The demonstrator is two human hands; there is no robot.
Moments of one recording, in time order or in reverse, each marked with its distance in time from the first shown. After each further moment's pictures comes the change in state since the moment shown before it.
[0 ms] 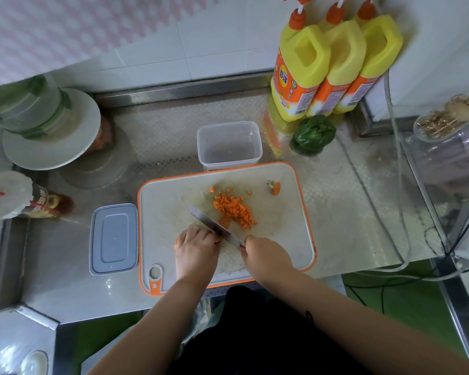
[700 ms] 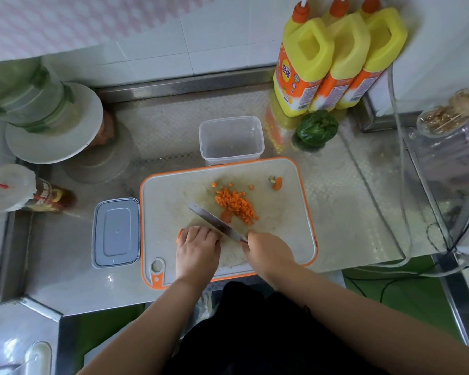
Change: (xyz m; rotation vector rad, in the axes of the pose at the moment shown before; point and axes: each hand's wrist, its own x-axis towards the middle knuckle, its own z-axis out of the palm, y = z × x) left_hand -0.011 -0.003 -0.003 0.036 0.028 0.091; right_hand -0.001 0.001 0.003 0.009 -0.007 0.011
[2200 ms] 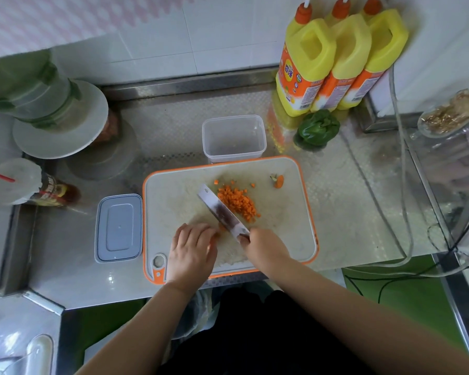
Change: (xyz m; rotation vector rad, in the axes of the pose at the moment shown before) left_hand -0.018 -0.012 -0.013 -0.059 0.145 0.100; right_hand 0.011 -0.004 0.008 0.142 -0.054 0.121
